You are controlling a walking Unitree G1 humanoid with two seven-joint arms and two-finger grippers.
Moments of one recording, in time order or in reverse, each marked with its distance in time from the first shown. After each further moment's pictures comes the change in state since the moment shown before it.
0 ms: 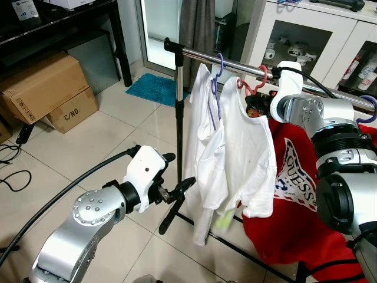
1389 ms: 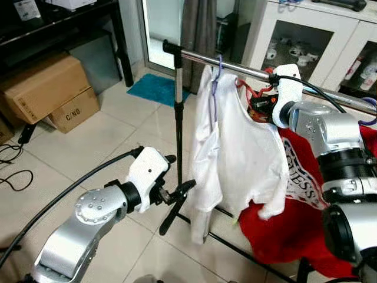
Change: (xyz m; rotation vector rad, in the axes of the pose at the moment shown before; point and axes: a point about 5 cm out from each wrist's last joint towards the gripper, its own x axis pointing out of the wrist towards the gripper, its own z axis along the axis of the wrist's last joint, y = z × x) left arm 0.004 0.001 -0.004 0.024 0.035 -0.021; right arm -0.017 0.003 -0.012 -0.211 -0.099 0.123
